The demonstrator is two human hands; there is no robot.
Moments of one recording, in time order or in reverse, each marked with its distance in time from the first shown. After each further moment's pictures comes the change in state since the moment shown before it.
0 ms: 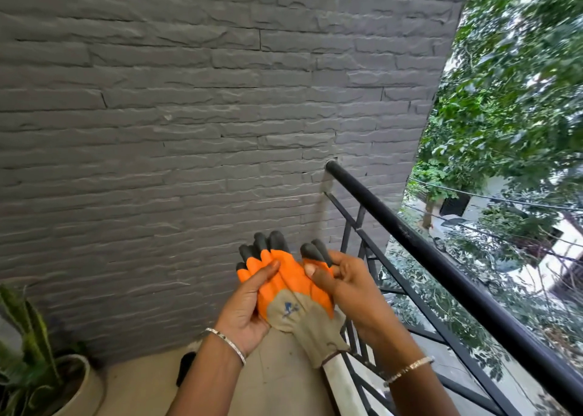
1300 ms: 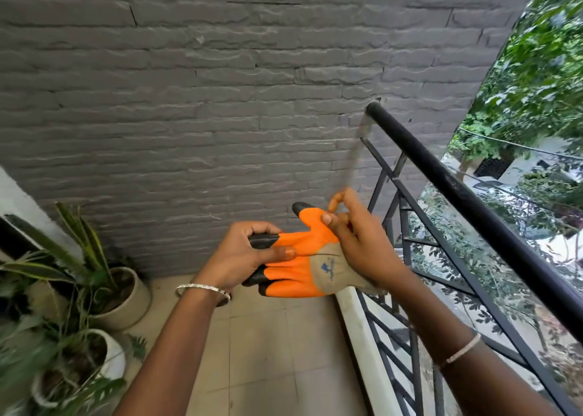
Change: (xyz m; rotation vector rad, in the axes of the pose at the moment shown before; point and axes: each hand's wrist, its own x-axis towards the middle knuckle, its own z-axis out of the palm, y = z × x) left_hand -0.022 0.030 -0.083 0.910 -0.093 0.378; right_hand 0.003 0.017 0.030 -0.515 -0.080 -0.291
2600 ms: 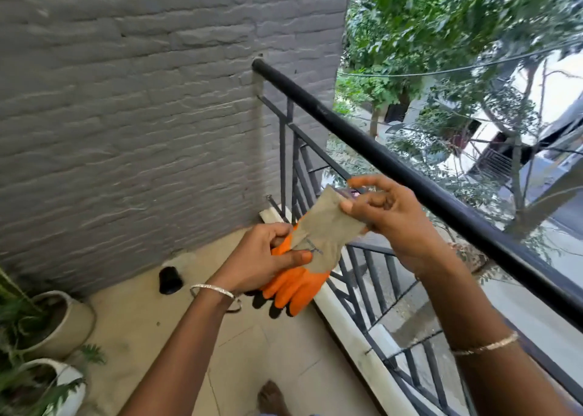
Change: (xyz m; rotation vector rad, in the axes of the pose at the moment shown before) left_hand -0.115 -0.014 0.157 0.203 -0.542 0.105; right_hand -0.226 -0.052 -0.127 0.521 0.348 0.556
